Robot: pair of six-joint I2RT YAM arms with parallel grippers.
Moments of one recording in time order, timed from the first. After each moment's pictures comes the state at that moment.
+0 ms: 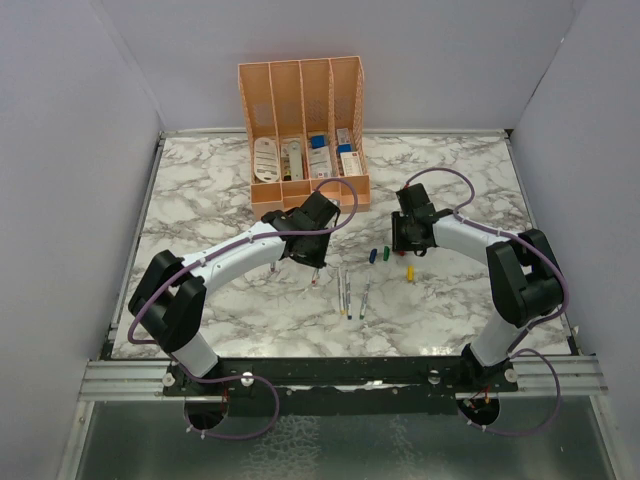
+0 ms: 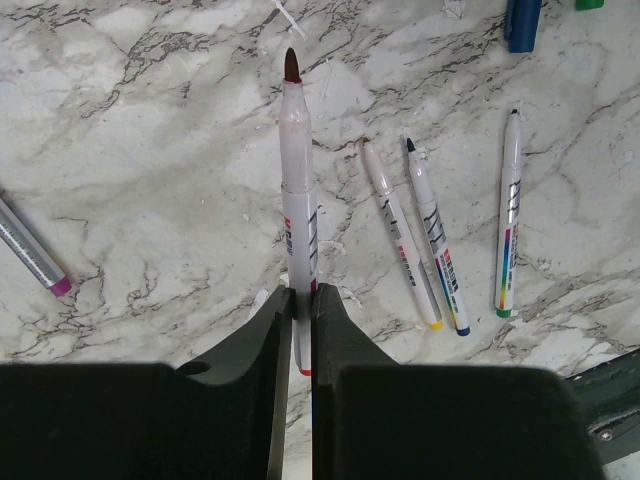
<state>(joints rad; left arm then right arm) -0.76 1.61 1.18 -0.65 -0.03 -0.44 0.38 1.71 0.98 -0.32 0.10 0.33</state>
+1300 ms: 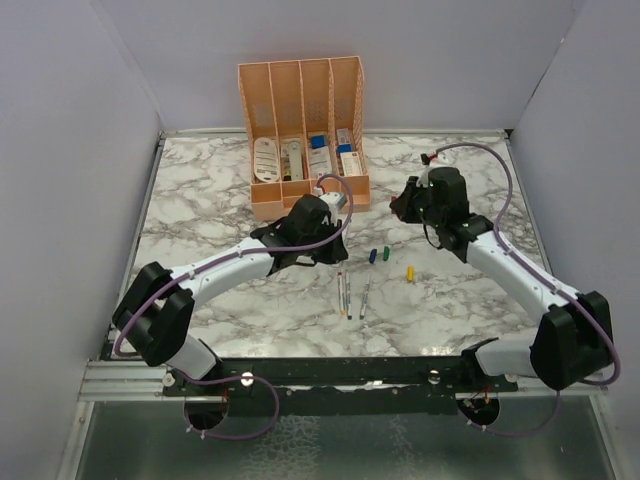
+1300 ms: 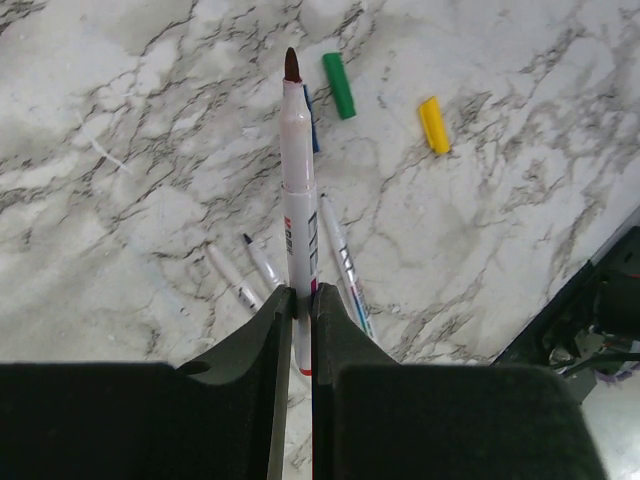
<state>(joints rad) -0.76 1.51 1.00 -0.19 0.18 -0.48 0.39 1.36 0.97 -0.16 0.02 0.37</state>
